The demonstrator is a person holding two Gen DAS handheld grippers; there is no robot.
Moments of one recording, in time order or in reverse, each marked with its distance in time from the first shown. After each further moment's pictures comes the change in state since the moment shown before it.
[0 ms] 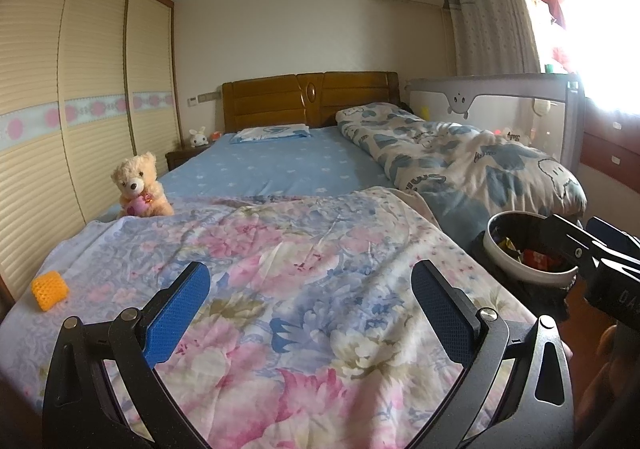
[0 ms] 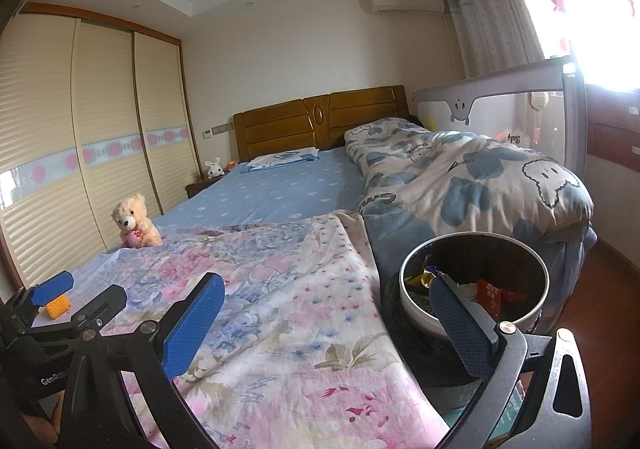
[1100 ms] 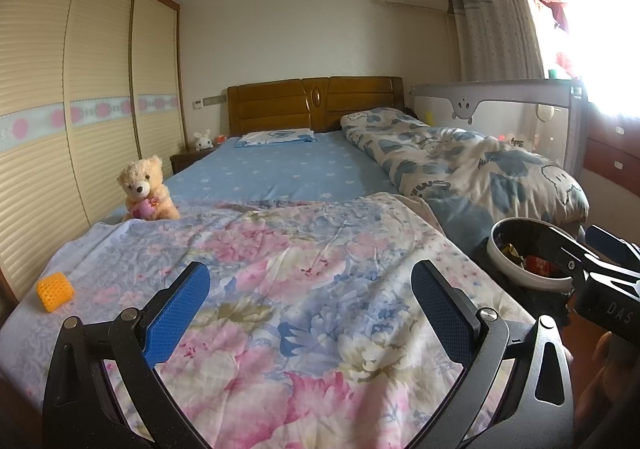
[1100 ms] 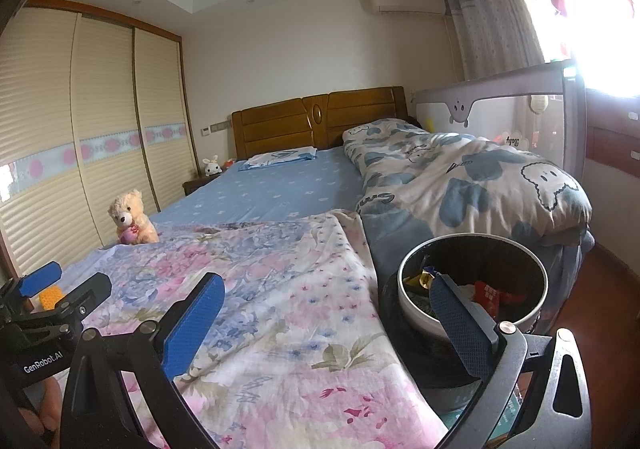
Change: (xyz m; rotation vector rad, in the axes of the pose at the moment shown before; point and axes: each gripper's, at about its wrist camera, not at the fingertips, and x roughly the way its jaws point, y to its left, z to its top) left arm -0.005 0.006 0.008 -0.007 -0.011 0.015; right arm 0.000 0.001 0.000 -0.003 0.000 0.000
